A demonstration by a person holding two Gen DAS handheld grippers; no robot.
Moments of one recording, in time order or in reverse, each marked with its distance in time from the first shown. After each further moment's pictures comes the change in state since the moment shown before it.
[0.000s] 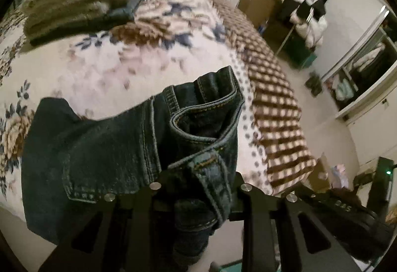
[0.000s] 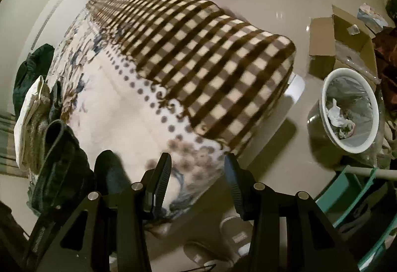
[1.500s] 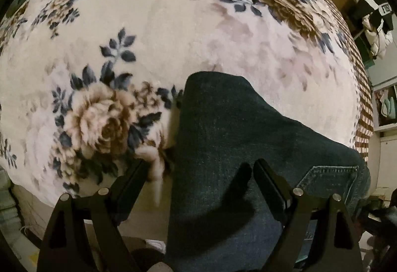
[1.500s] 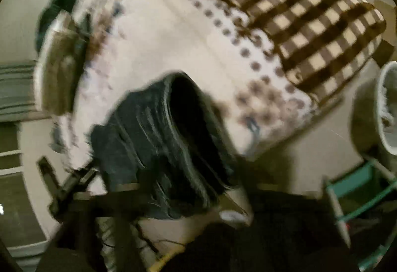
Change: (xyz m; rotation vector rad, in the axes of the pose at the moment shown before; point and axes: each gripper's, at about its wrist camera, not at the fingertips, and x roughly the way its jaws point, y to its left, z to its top) left arm 0.000 0.210 0.028 -0.204 0.253 0.218; right arm 0.045 0.076 -0.018 -0.137 0.375 0.230
